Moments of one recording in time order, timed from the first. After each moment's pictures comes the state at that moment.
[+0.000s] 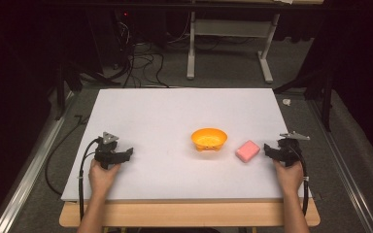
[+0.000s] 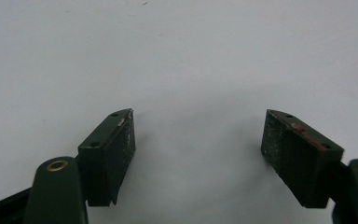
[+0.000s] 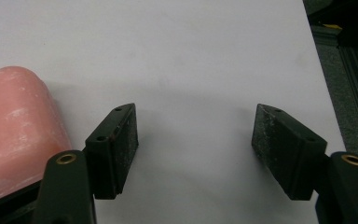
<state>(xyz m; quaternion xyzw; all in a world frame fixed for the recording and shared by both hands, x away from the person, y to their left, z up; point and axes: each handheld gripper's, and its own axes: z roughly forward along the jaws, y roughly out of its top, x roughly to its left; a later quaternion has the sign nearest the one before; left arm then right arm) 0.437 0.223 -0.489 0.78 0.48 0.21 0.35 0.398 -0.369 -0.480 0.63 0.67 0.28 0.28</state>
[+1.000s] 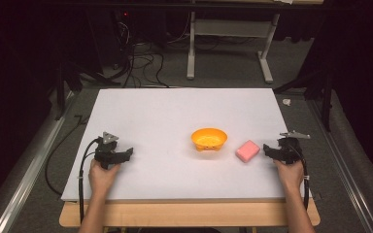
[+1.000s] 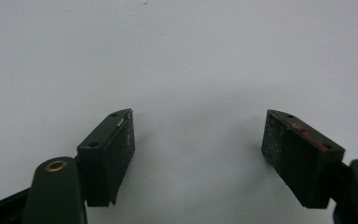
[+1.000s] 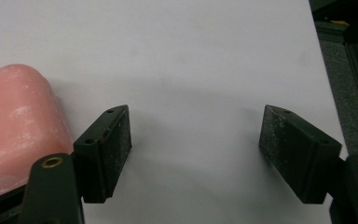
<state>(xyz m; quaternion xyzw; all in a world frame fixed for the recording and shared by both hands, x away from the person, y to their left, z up) 0.437 0.223 -0.489 0.77 0.48 0.21 0.35 0.400 -0.371 -0.478 0.63 0.68 0.27 0.27</state>
